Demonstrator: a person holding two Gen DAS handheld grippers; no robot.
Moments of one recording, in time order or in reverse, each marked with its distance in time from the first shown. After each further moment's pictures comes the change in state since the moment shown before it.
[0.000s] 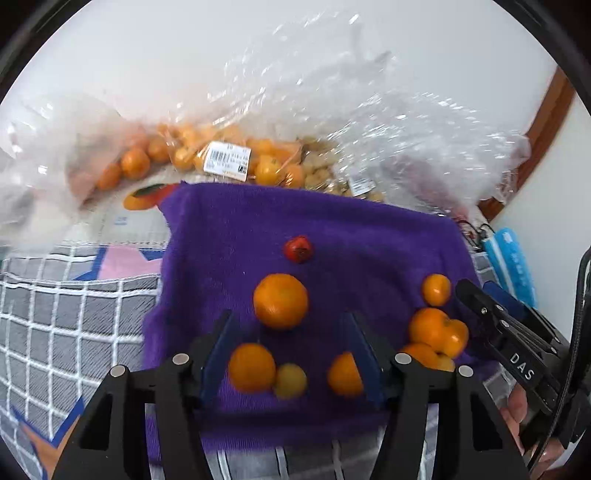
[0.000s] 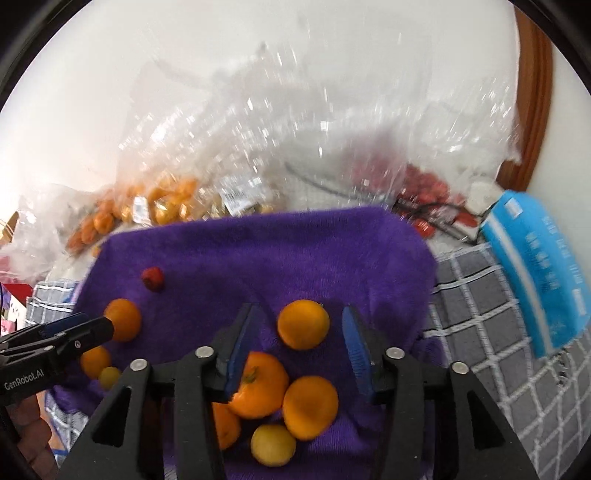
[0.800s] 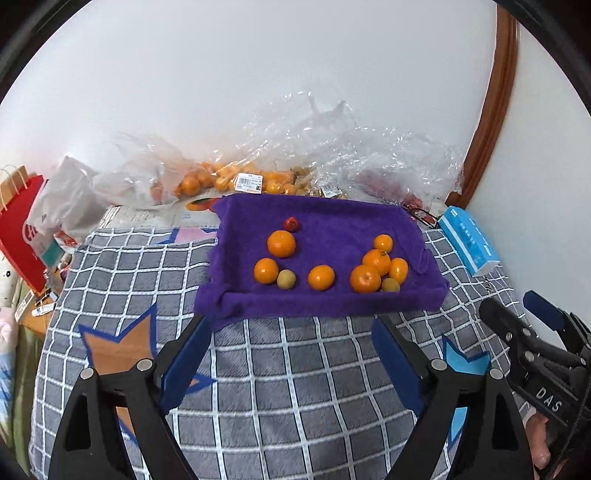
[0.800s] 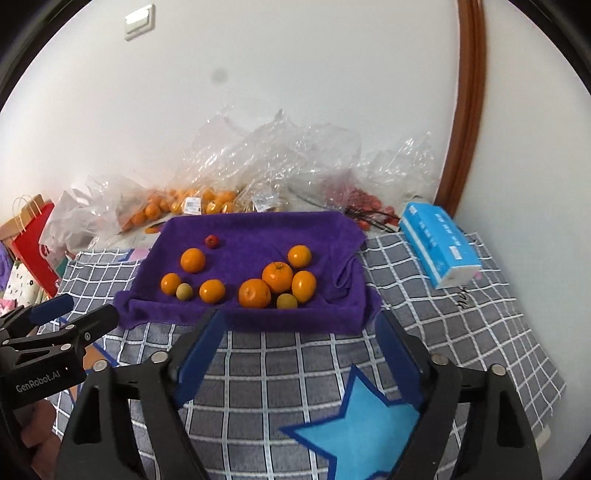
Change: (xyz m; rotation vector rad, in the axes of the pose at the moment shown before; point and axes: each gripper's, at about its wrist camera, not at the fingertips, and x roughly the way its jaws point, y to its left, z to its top) left arm -0.149 -0.011 -0.108 0.066 -0.178 0.061; right arm -0.184 0.029 -0.084 -0.044 -0.097 -0.092
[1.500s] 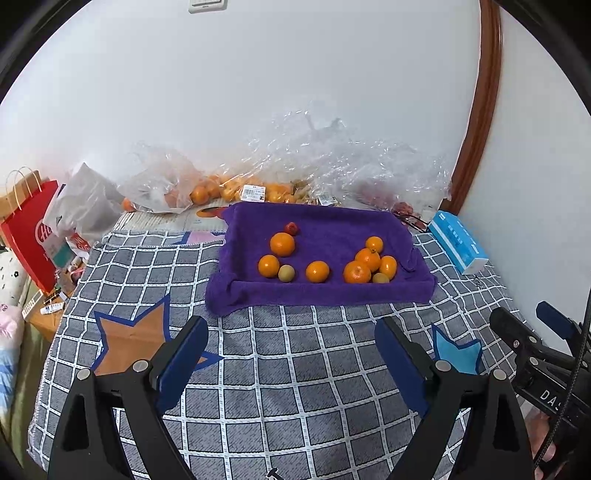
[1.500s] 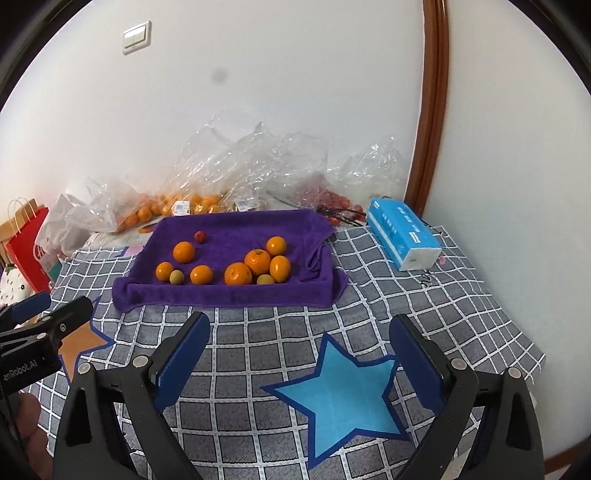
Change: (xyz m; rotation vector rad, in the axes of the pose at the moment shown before) left arm -0.036 -0.006 -0.029 0.010 -0.073 0.014; right arm -0.043 -0.013 -0.032 0.032 -0.051 -0.063
